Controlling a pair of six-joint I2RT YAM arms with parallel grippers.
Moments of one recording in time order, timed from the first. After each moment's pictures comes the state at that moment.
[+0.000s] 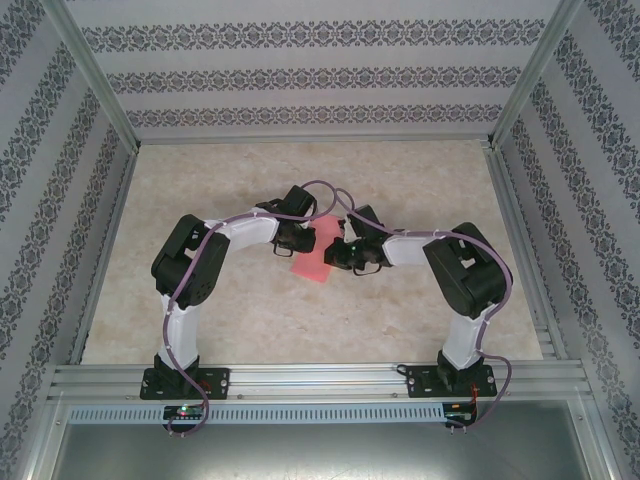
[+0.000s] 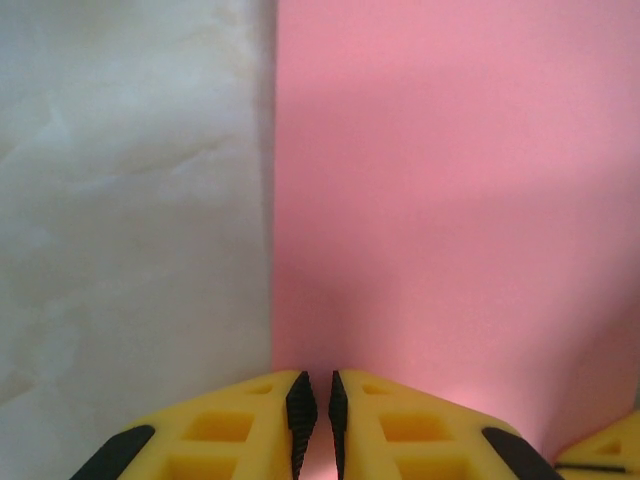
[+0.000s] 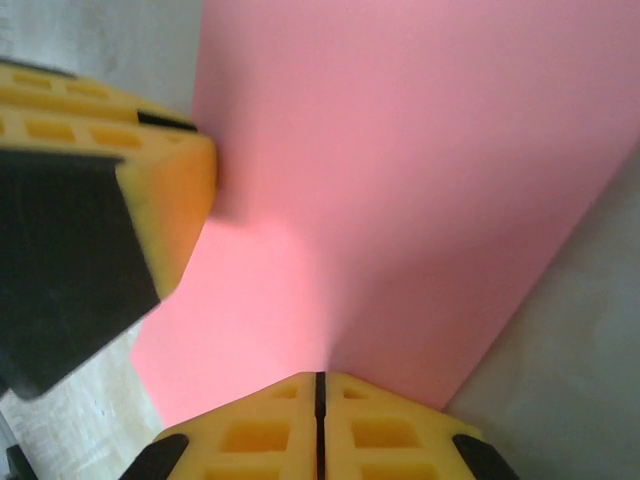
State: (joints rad) left arm -0.54 2.04 1.32 -0.47 0.09 -0.30; right arm 0.53 1.85 0.89 -0.01 -0.49 0.72
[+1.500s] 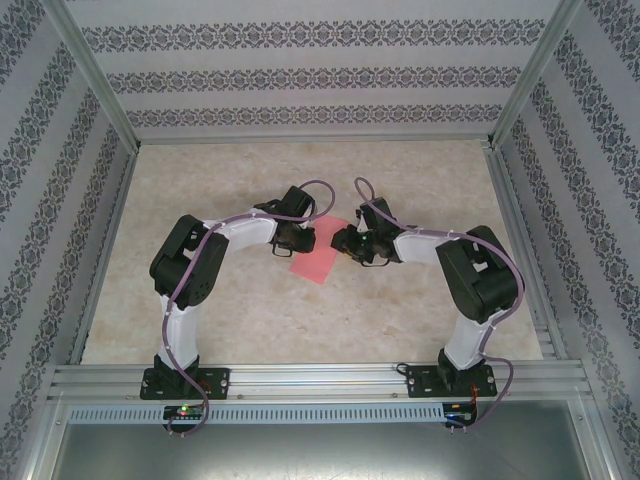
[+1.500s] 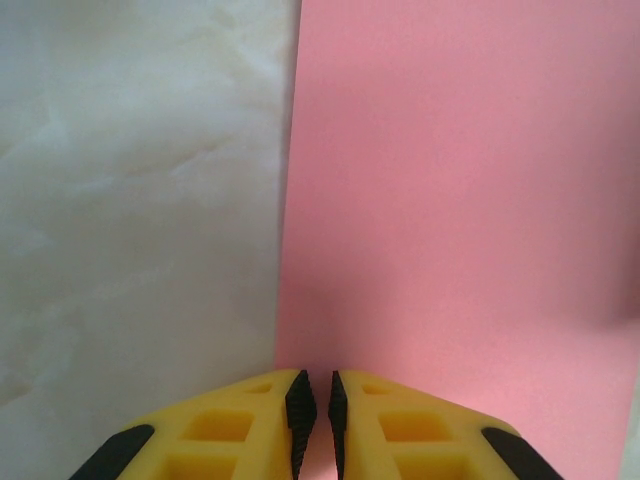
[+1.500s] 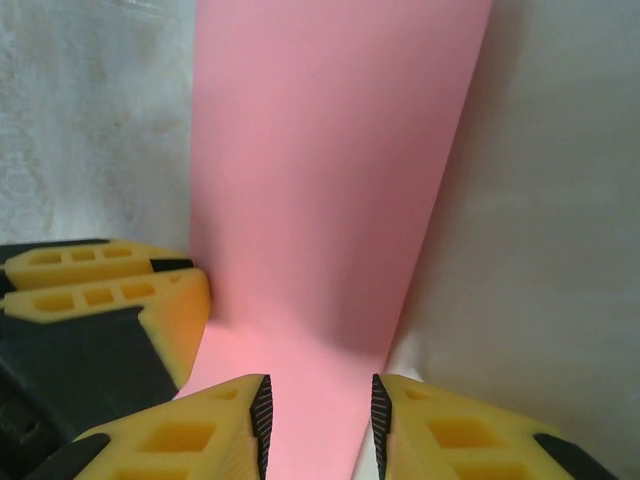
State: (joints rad) left arm -0.54 2.03 1.30 -0.44 0.11 -0.30; right arm 0.44 1.80 0.90 0.00 -0.43 0.87
